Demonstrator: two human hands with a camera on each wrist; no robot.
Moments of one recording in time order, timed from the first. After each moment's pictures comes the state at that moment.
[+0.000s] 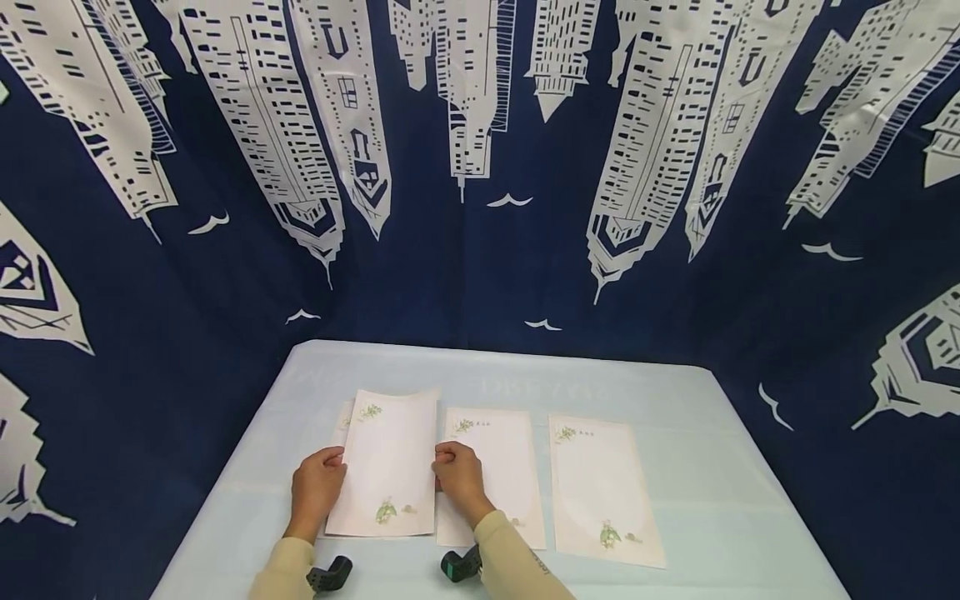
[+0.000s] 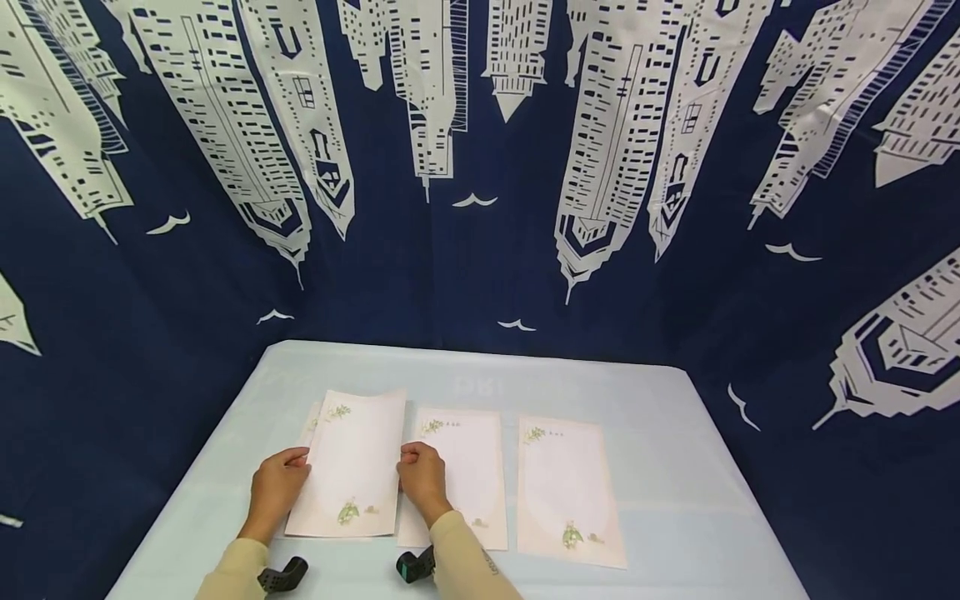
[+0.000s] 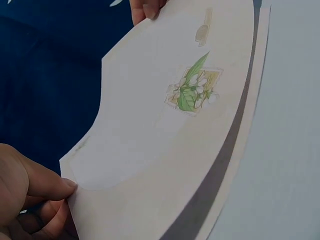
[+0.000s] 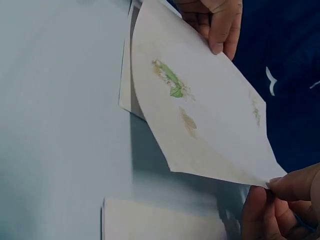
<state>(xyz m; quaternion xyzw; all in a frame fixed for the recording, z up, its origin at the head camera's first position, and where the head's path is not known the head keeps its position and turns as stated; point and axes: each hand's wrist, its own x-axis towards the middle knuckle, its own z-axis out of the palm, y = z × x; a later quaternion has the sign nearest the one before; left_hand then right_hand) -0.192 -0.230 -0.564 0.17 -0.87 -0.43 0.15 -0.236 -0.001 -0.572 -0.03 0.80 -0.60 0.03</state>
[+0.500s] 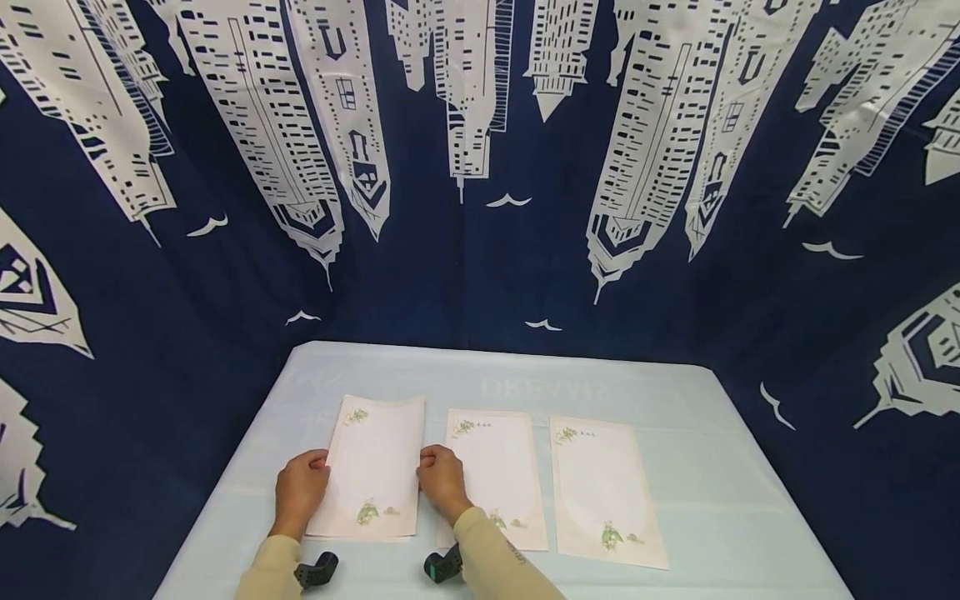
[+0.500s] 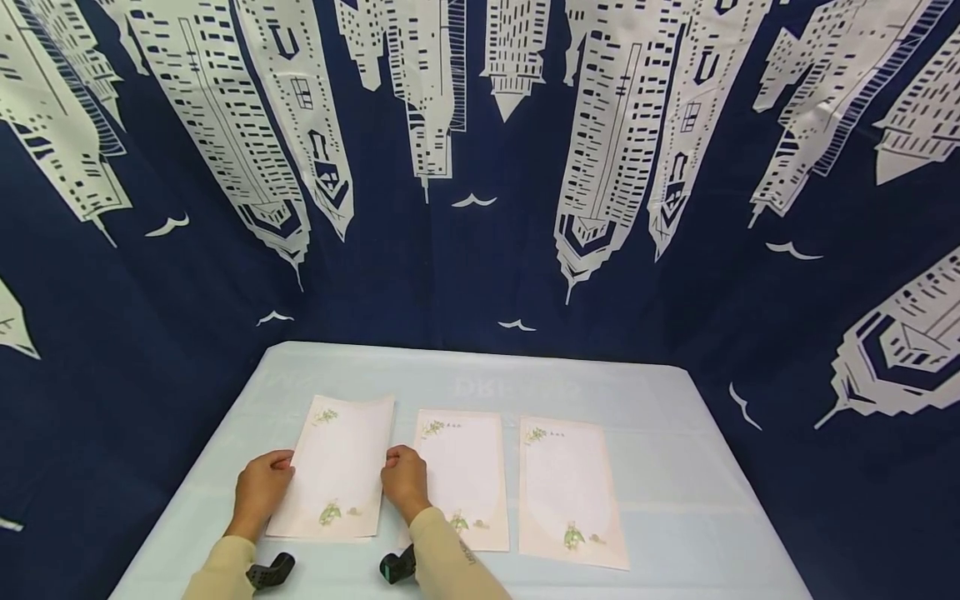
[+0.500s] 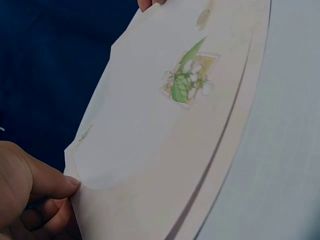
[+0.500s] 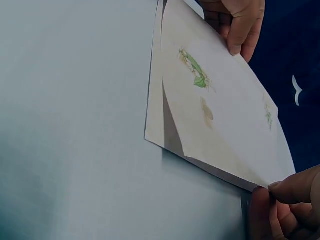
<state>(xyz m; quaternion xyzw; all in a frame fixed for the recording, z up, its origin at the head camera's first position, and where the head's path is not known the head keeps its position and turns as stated) -0.194 -0.255 -0.573 0.17 -0.89 -0.40 0.15 -0.235 -0.029 -0.575 -0.04 0.83 -0.56 0.02</state>
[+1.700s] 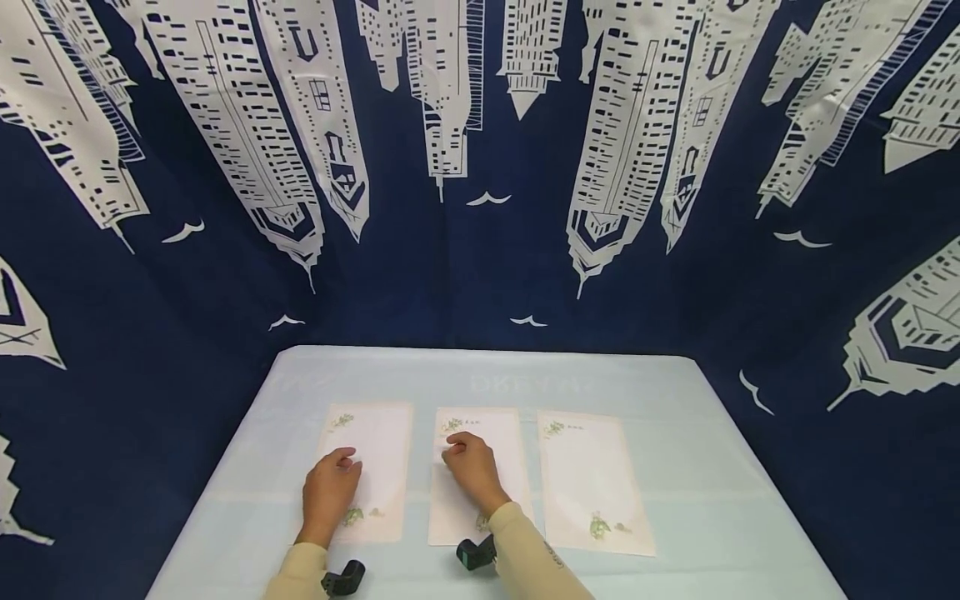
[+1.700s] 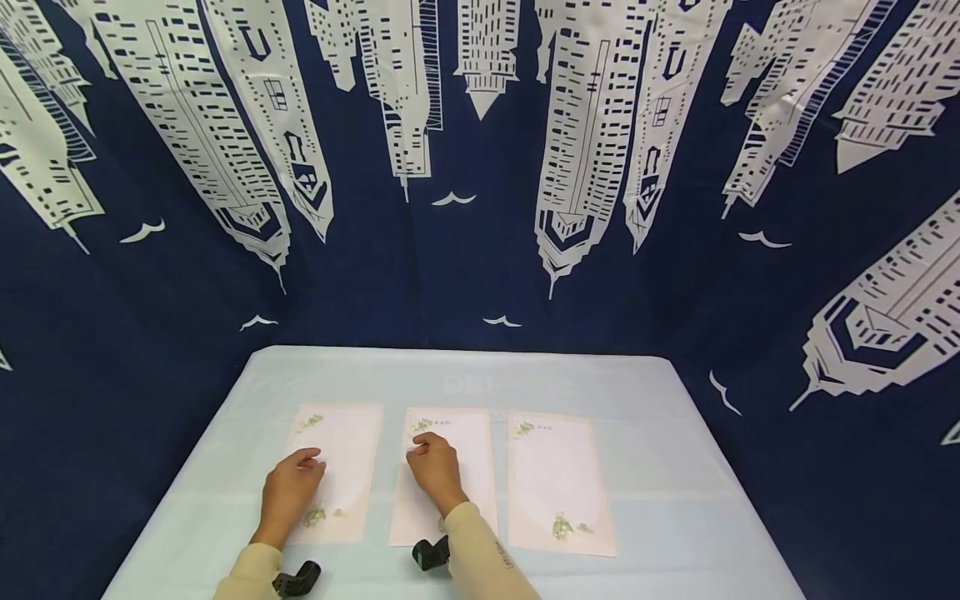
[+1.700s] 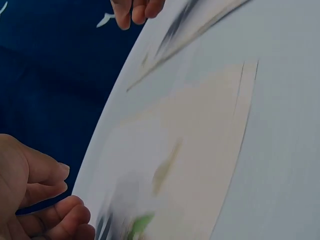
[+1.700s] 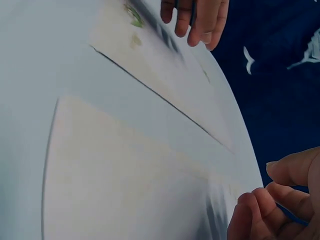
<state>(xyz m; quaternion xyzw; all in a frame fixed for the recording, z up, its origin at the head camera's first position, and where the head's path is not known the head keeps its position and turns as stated) -0.194 -0.192 -0.563 0.14 -0.89 -0.40 0.15 -0.242 0.041 -0.558 -0.05 0.86 -0.50 -0.02</state>
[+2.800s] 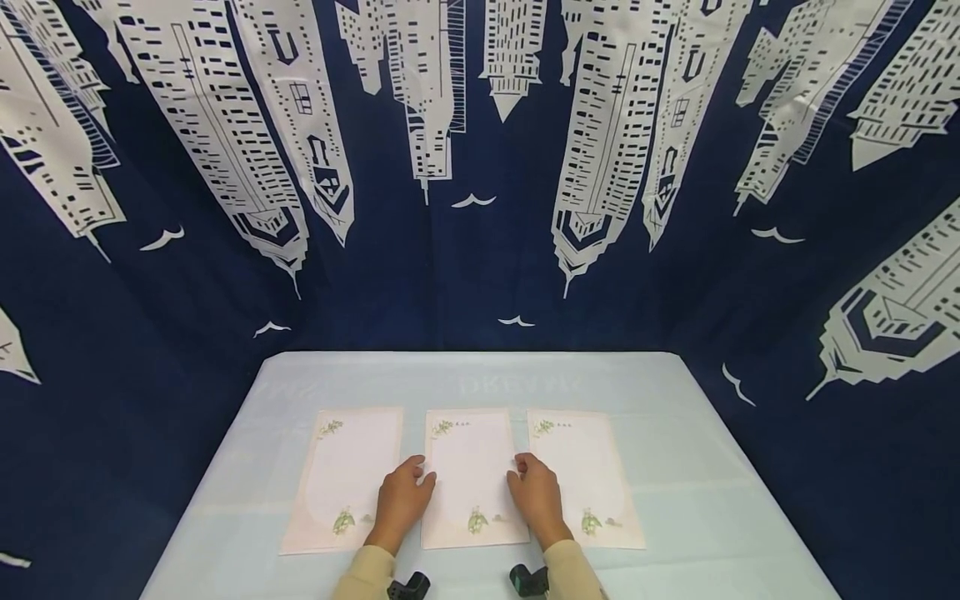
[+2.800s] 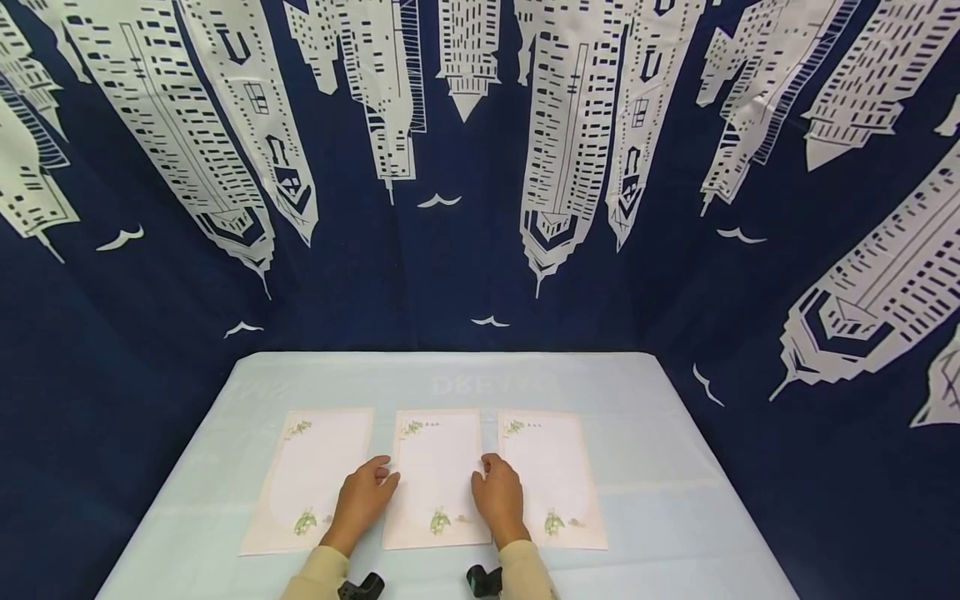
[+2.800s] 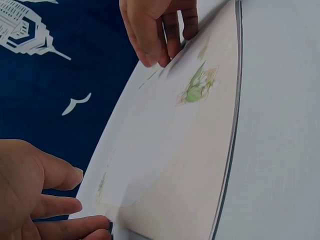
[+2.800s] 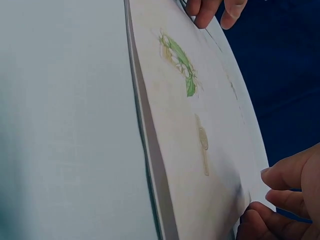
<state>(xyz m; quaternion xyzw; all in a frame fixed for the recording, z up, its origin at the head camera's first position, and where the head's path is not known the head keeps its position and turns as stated) -0.200 -0.079 -0.569 0.04 -0.90 -0.42 0.07 -0.215 0.139 -0.578 0.06 0.92 -0.38 -0.09</state>
